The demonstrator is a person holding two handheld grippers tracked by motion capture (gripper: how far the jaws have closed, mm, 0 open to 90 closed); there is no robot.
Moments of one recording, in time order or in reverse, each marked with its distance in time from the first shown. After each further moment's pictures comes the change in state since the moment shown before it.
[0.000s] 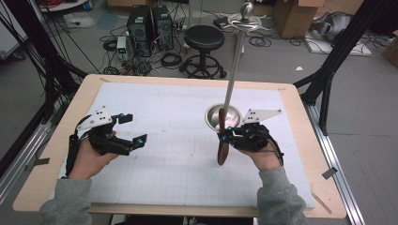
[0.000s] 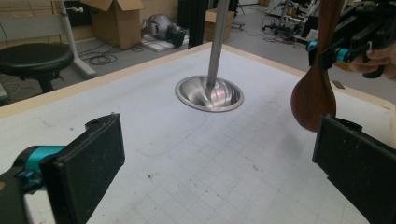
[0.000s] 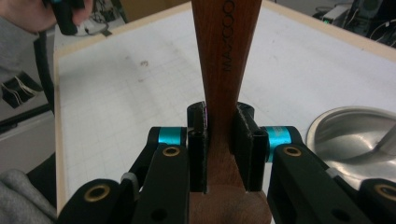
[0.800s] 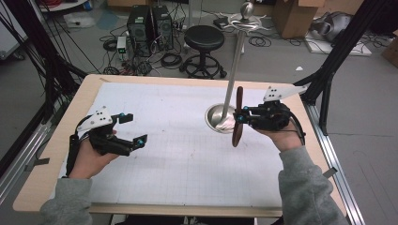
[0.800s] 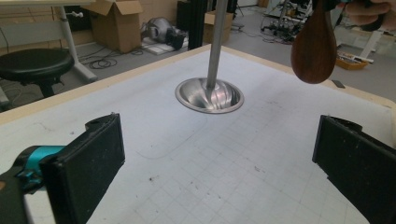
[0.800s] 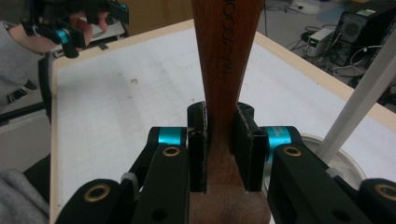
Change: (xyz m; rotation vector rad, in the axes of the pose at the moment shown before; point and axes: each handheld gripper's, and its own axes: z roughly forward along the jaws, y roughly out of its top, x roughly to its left) left arm 0.000 -0.001 -0.001 -0.012 0.000 0.015; right arm -0.031 0.048 -0.045 -0.010 -0.008 -0.073
